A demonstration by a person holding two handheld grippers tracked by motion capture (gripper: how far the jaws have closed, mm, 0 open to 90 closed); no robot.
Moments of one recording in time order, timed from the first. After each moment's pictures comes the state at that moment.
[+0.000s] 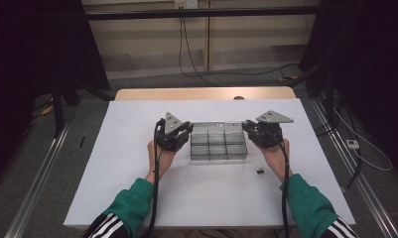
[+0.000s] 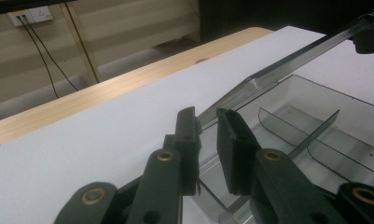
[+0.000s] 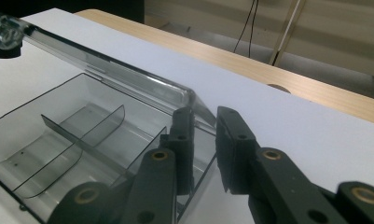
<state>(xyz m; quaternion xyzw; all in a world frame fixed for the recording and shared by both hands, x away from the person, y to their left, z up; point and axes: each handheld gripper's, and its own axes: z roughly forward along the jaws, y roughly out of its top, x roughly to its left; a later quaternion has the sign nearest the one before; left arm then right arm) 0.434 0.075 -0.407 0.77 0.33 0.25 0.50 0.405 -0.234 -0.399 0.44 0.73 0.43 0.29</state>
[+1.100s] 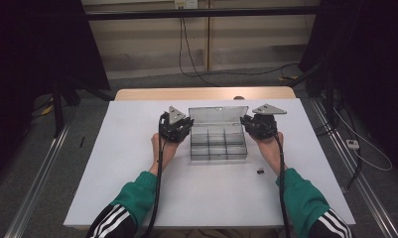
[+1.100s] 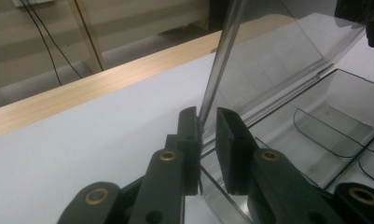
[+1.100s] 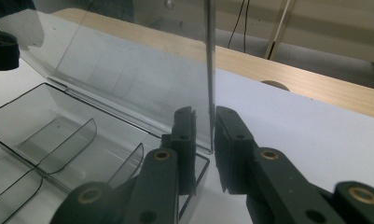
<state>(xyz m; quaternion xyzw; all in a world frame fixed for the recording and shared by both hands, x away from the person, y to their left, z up) 0.470 0.066 -0.423 0.77 0.35 0.24 0.47 0.442 -0.234 -0.413 0.47 0.72 0.43 0.28</state>
